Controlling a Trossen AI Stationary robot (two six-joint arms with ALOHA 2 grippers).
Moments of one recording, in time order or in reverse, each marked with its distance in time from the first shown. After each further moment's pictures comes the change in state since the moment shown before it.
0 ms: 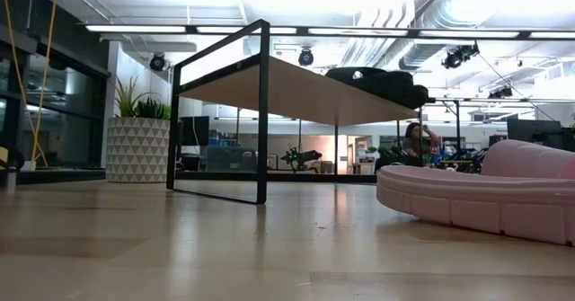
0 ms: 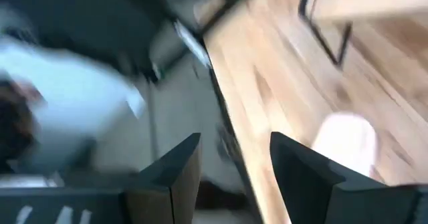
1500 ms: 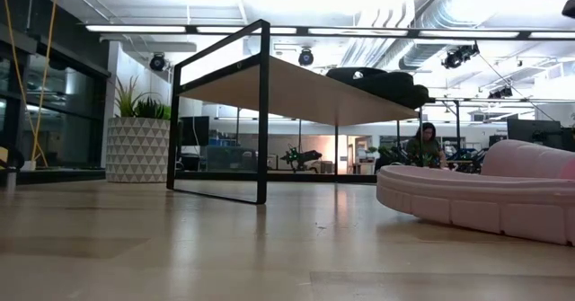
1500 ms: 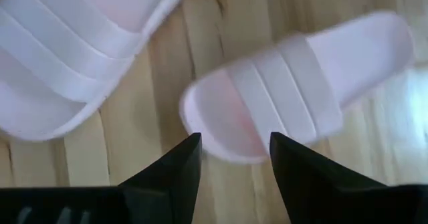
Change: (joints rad) left arm 0.000 0.198 0.000 0.140 -0.041 -0.312; right arm 0.273 0.202 -0.345 -0.393 0.082 -0.082
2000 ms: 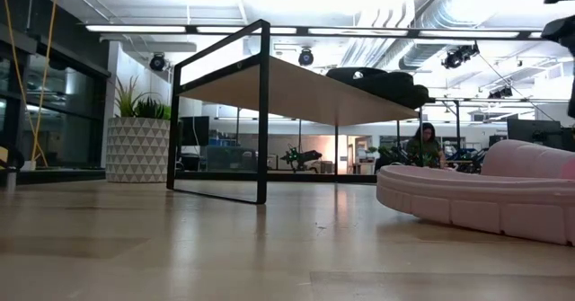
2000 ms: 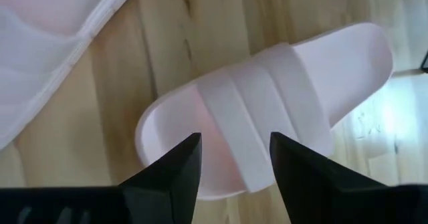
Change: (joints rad) left arm 0.000 0.000 0.000 0.047 0.000 -0.047; right arm -0.076 0.158 -0.047 0.076 0.074 -0.064
